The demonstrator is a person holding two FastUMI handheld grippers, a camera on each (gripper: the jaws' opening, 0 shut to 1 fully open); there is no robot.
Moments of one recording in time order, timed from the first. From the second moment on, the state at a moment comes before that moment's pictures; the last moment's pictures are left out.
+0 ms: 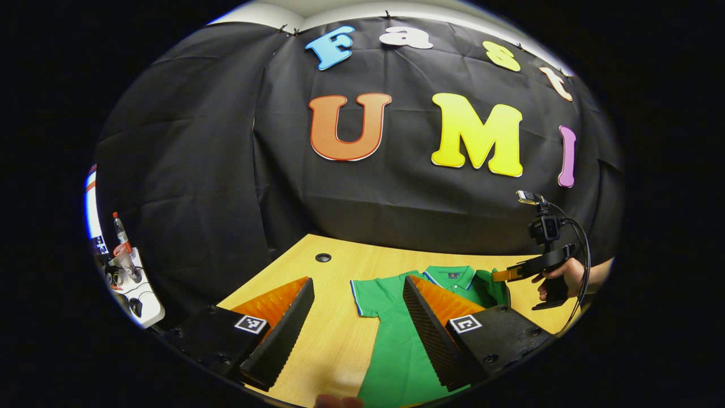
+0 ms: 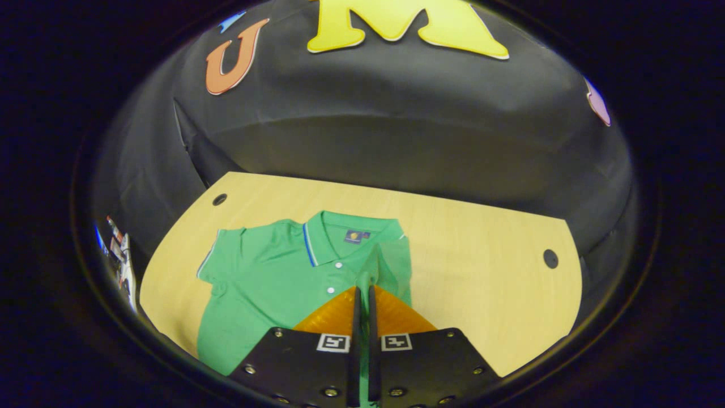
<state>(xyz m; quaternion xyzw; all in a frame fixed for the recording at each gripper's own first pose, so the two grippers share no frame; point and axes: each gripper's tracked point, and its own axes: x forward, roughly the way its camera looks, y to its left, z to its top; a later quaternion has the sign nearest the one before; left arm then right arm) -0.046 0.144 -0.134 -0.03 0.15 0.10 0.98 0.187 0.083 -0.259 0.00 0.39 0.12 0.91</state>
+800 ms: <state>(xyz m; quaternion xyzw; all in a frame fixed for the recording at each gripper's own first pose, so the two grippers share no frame) -0.004 0.150 -0.133 -0.05 0.13 0.00 0.99 0.104 0.072 -0.119 0.00 0.23 0.09 0.97</state>
